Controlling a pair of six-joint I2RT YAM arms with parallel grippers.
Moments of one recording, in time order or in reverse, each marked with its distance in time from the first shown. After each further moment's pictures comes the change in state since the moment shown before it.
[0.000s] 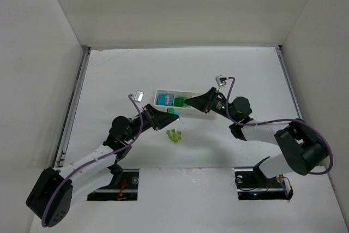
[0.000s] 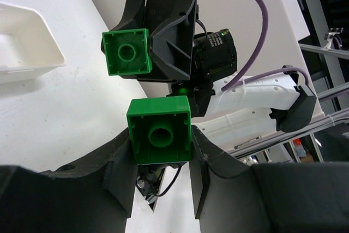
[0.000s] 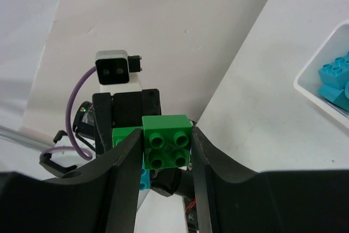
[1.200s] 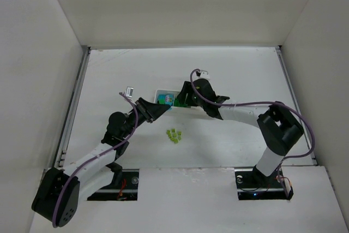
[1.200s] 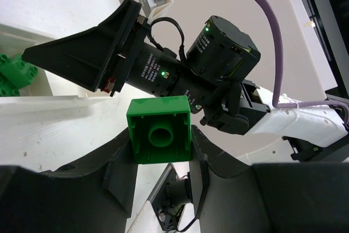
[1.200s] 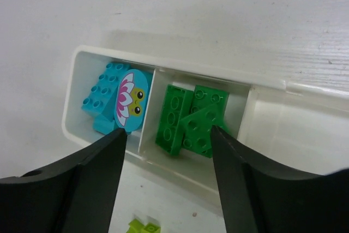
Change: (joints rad) left arm 0.153 0.042 -0.003 -0.014 -0.051 0.000; right arm 0.153 0.272 0.529 -1.053 0.698 -0.492
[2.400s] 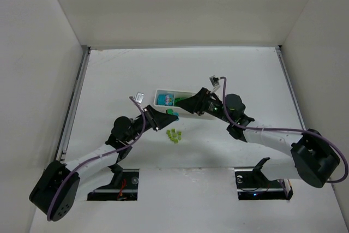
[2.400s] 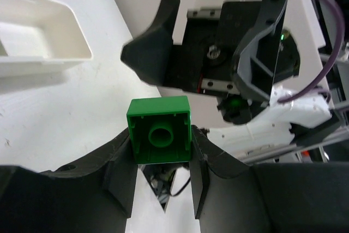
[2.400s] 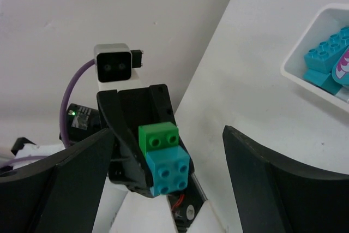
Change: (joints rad) left arm -0.114 0.036 -0.045 0.084 0.047 0.002; right arm -0.005 -0.421 -0.429 0.622 -0.512 0.332
